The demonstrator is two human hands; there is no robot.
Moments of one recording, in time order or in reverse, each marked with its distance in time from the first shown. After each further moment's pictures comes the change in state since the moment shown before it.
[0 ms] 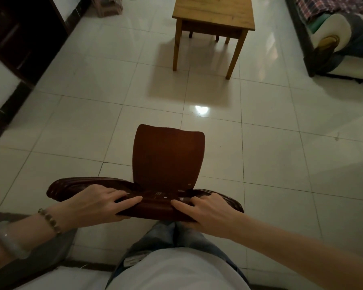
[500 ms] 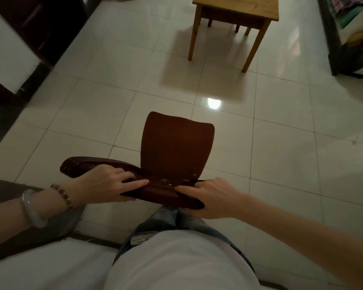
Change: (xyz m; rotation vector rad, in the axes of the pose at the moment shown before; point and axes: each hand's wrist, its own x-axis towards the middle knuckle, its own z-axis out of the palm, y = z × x) left_hand 0.001 0.020 -0.008 -0.012 -0.099 -0.072; right_hand -0.001 0.008 0.004 0.085 0.000 -0.070
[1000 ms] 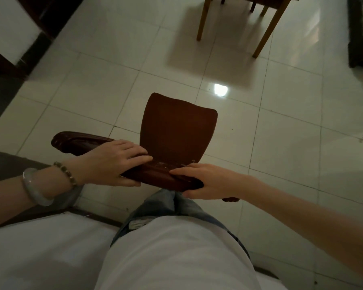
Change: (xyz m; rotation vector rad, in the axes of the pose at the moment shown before) left_hand 0.026 0.014 0.000 -0.066 -0.135 -0.207; right_hand 0.001 0.014 -0.006 0.416 -0.213 0.074
